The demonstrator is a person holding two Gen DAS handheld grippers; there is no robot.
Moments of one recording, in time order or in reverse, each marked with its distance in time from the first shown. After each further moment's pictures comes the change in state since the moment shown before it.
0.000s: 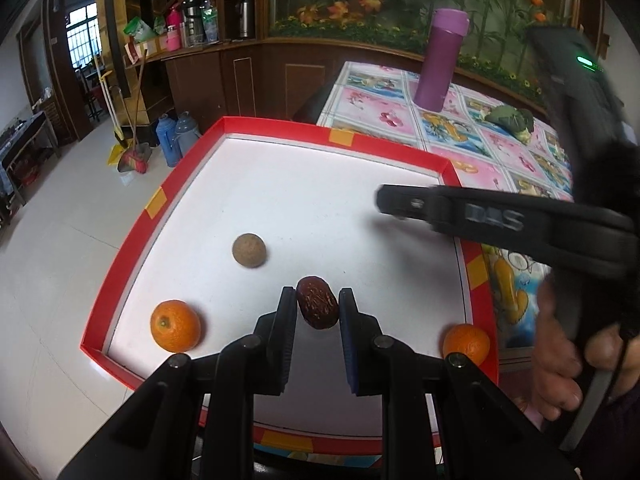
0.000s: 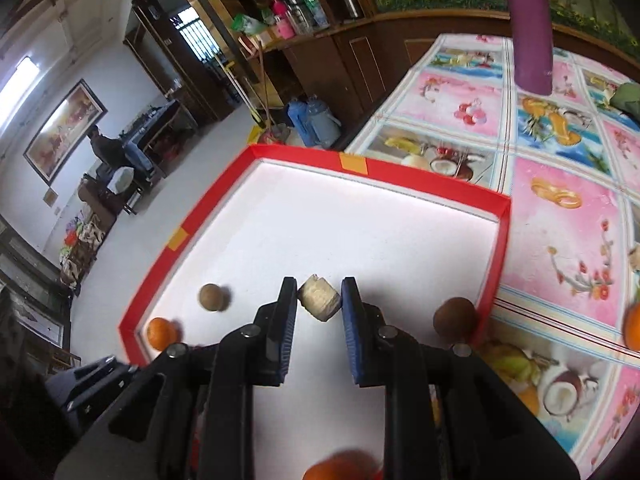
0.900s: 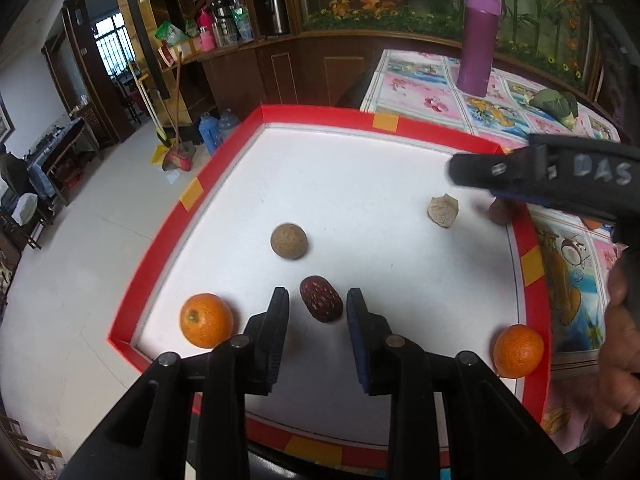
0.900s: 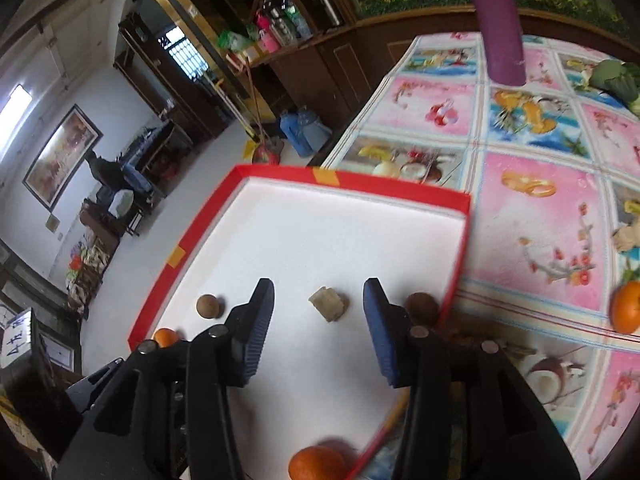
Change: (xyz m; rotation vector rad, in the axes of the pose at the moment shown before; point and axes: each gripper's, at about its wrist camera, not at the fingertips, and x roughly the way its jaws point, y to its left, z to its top) left arm 0.002 0.004 -0.007 0.008 0.009 0.206; right arm -0.035 -0.019 -0.002 0.077 -0.064 0.015
